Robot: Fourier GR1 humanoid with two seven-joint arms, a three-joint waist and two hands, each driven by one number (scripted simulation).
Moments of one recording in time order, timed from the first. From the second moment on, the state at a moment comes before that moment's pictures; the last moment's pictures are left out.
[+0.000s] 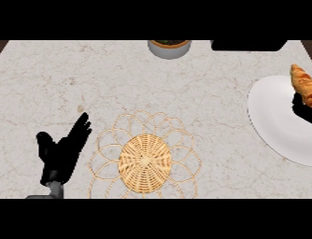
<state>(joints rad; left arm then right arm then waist) 0.02 0.10 -0.06 -1.47 0.09 0.03 0.21 -0.25 -0.46 -0.10 -1.22 0.31 -0.81 0.00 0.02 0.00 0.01</state>
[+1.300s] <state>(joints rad) 0.01 0.08 -0.06 -1.47 0.08 0.02 0.22 -0.56 -0.59 -0.46 -0.41 -0.06 -0.26 -0.58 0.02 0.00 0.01</state>
